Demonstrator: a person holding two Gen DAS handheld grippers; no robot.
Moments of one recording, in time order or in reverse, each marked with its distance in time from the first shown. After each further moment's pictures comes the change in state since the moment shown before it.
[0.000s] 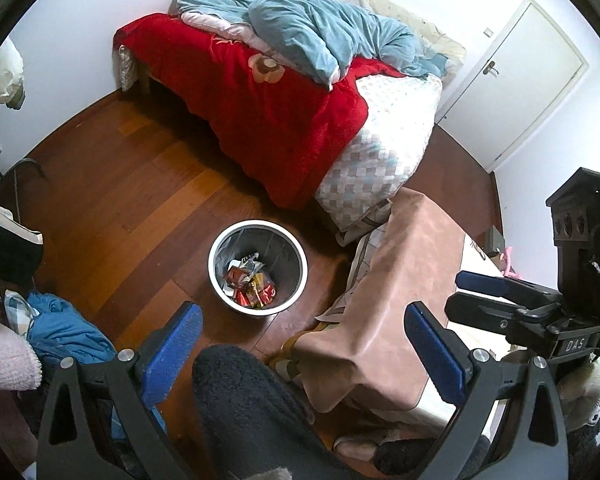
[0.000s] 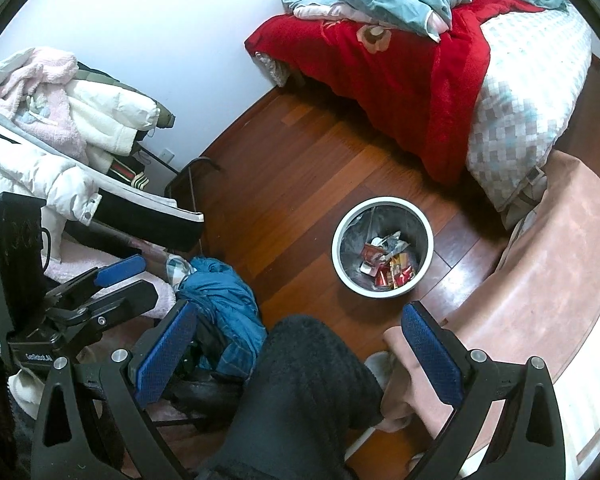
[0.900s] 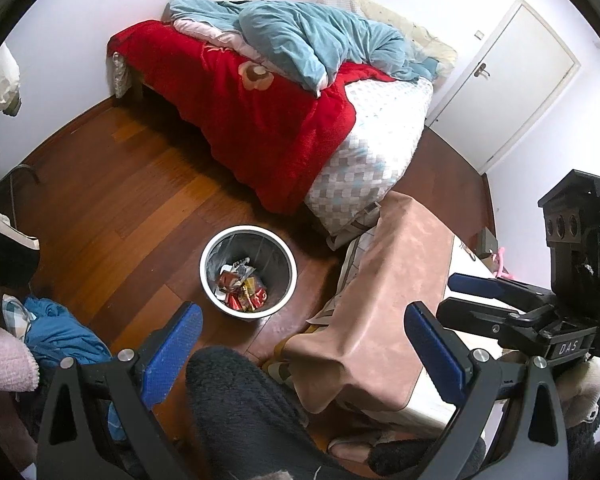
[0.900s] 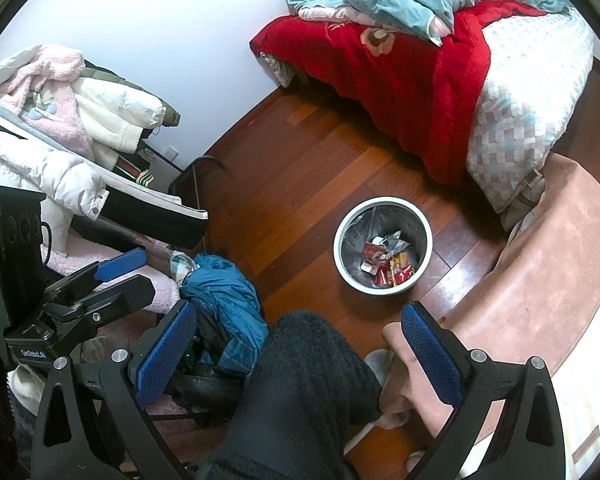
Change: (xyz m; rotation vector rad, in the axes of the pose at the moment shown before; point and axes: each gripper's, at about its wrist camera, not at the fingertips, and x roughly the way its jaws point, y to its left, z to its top) left arm -0.013 -0.014 -0.003 0.014 -0.018 -0.019; right arm -0.017 0.005 -0.002 -0.008 -0.007 -0.002
